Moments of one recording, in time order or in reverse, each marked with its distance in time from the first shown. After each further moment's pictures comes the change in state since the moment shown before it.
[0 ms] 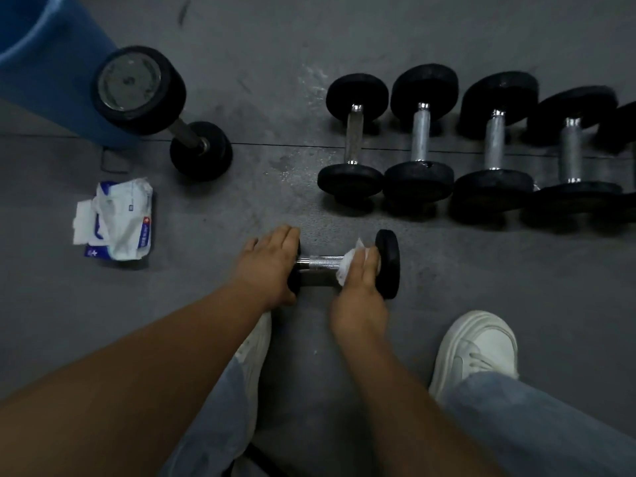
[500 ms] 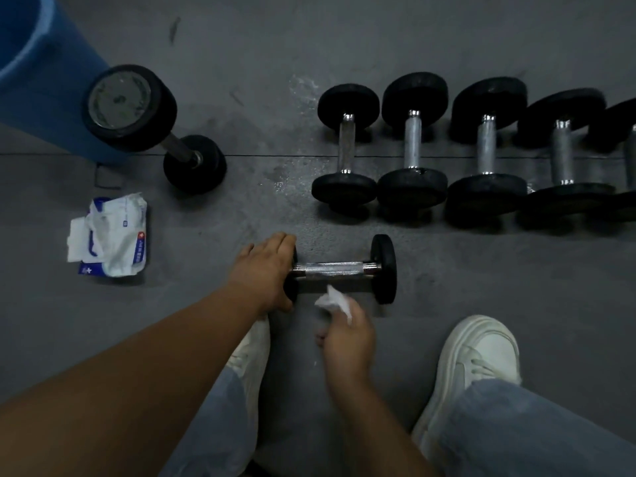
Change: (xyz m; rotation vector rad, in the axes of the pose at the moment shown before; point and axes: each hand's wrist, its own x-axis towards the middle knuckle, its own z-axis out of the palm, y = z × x) left_hand 0.005 -0.002 -0.009 0.008 -0.042 0.009; right_hand -0.031 -0.004 0.021 1.239 0.093 0.419
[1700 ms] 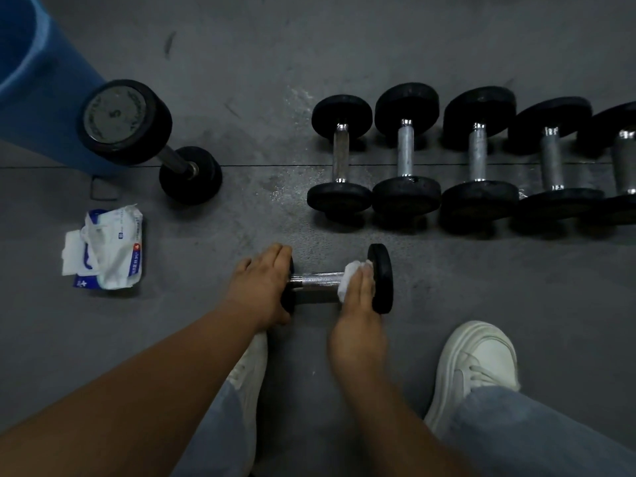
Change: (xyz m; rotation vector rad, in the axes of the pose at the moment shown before) left_hand -0.005 0.004 0.002 -0.043 0.023 -0.003; right_hand 0.013 -0.025 -0.009 -1.135 -0.085 -0.431
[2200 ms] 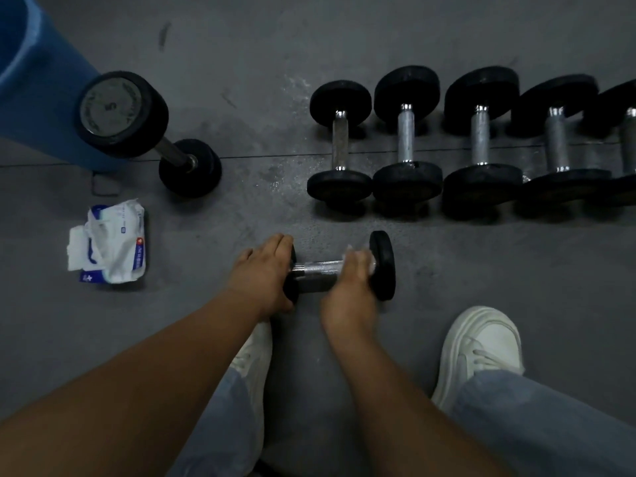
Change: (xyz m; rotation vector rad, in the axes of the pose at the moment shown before) left_hand 0.000 0.000 0.001 0.005 -0.024 -0.004; right_hand 0.013 -0.020 -0.001 0.188 -0.084 0.131
